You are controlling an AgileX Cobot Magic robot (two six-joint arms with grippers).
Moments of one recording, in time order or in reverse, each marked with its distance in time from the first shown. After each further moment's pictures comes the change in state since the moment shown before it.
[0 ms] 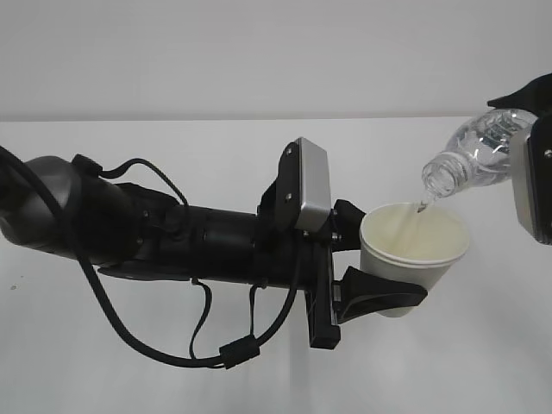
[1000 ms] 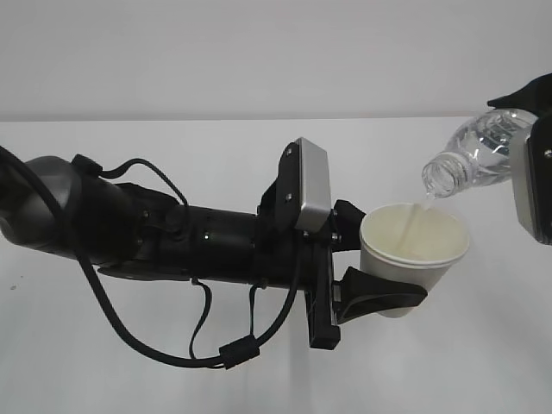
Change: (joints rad) left arm 0.000 0.000 0.000 0.001 0.002 -0.001; right arm 0.000 0.000 0.000 0.000 0.000 -0.002
